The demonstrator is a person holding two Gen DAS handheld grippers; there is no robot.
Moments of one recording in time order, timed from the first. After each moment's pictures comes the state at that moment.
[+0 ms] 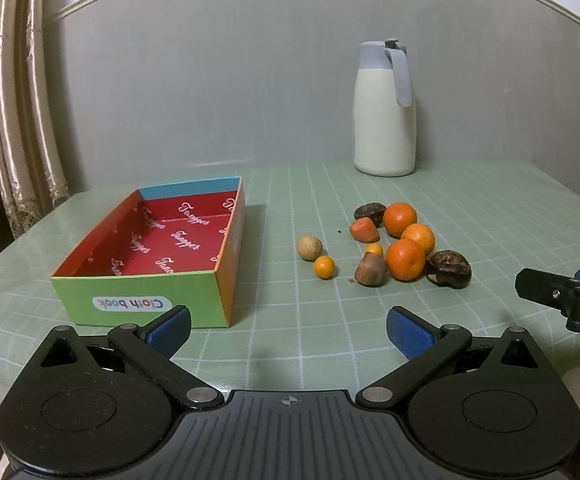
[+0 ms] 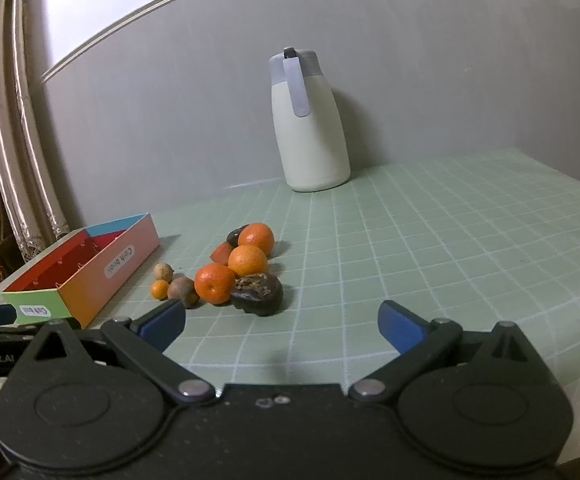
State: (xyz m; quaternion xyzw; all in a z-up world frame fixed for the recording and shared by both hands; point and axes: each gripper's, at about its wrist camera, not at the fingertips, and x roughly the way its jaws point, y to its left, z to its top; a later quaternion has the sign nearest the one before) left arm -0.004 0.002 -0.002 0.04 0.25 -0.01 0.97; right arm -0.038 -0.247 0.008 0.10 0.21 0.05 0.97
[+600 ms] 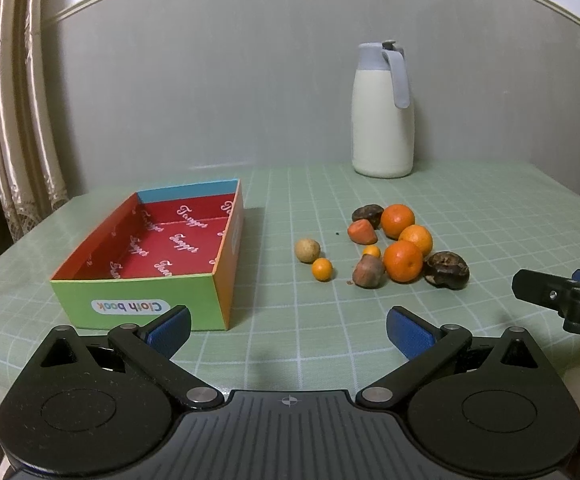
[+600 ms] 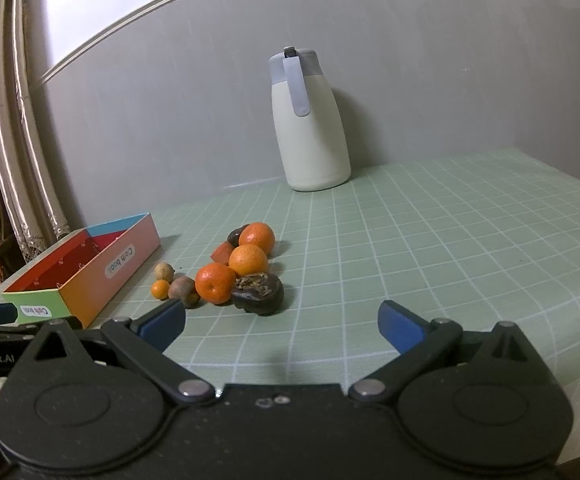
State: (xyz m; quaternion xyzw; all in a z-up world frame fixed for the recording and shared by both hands) left arm -0.006 0.001 0.002 0.05 0.25 -0.01 0.97; right arm -0.038 -0.248 0.006 0.10 0.21 0.05 0.97
